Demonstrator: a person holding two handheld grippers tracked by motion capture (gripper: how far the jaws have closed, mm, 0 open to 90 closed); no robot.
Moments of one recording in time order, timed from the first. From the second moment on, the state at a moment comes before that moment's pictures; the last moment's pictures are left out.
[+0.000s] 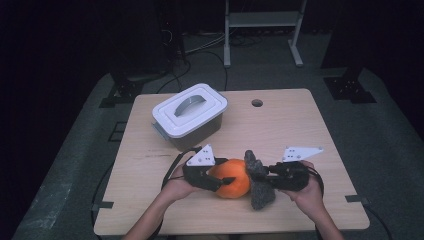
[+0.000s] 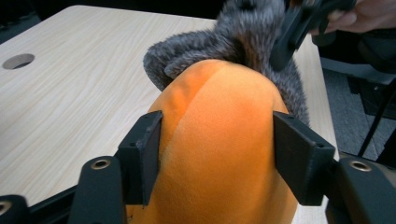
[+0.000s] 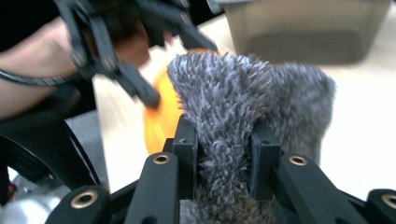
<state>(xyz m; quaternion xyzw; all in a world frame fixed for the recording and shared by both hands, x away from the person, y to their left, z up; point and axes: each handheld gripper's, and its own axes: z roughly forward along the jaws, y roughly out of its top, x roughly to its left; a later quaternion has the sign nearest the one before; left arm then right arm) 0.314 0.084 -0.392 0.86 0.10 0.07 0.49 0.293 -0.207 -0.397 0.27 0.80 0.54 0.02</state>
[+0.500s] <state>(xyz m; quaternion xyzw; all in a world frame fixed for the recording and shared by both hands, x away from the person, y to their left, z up) 0.315 0.082 -0.405 0.88 0.07 0.03 0.47 0.297 -0.217 -0.408 0.28 0.81 0.52 0.01</state>
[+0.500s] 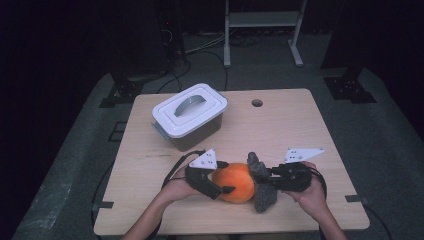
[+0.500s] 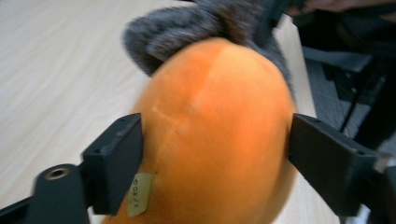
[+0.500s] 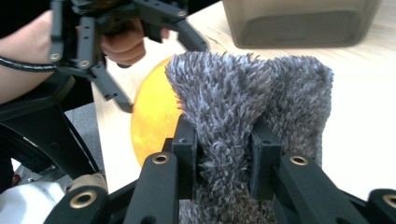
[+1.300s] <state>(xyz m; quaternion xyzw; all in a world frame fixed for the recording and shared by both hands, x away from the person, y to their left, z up) 0.311 0.079 -0.403 0.88 0.07 0.07 0.46 0.293 -0.217 -0.397 0.26 0.81 0.53 0.01</state>
